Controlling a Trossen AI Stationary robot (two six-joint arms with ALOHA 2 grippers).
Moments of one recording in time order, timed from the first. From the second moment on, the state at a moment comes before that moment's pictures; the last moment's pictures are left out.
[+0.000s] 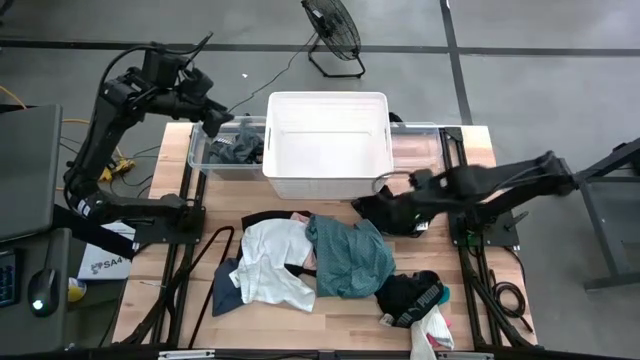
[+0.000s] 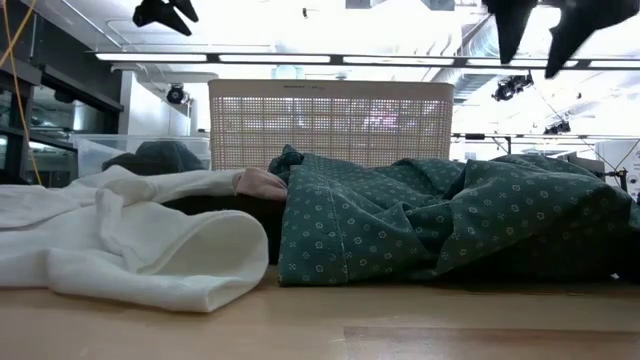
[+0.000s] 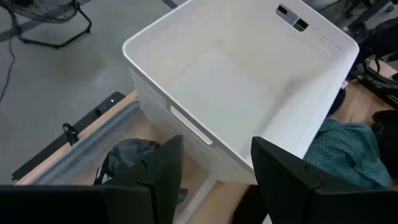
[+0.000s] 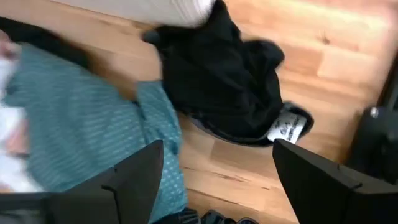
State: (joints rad) left arm 0.96 1.13 1.67 -1.27 0.34 0.03; right arm 0.22 1.30 1.28 -1.41 0.25 1.56
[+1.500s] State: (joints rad) left arm 0.96 1.13 1.65 -1.26 0.35 0.07; right arm 0.18 1.55 0.75 -0.78 0.35 1.75
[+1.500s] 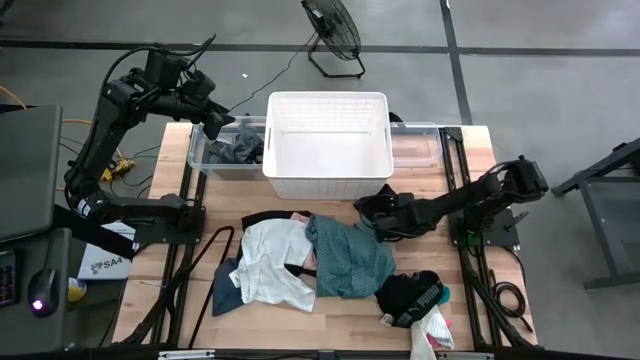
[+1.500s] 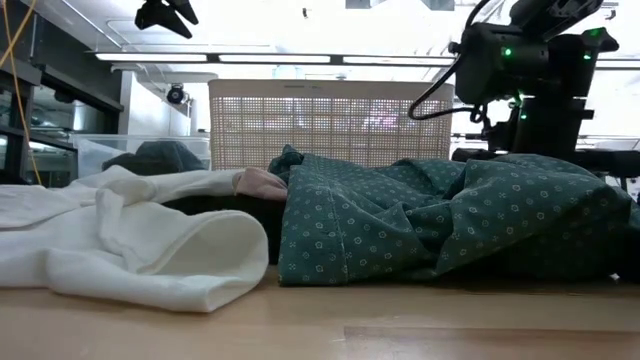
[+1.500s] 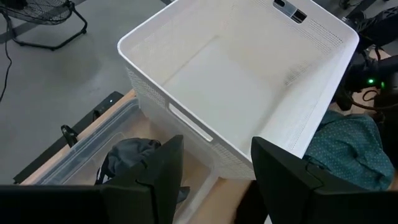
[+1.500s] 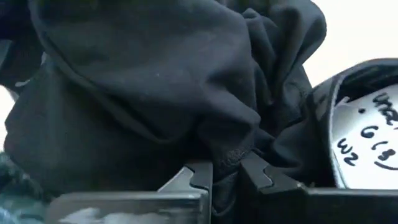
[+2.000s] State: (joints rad) left arm 0.96 1.13 1.65 -1.27 0.35 0.07; right arm 0.37 1.09 0.75 -0.79 0.38 1.76
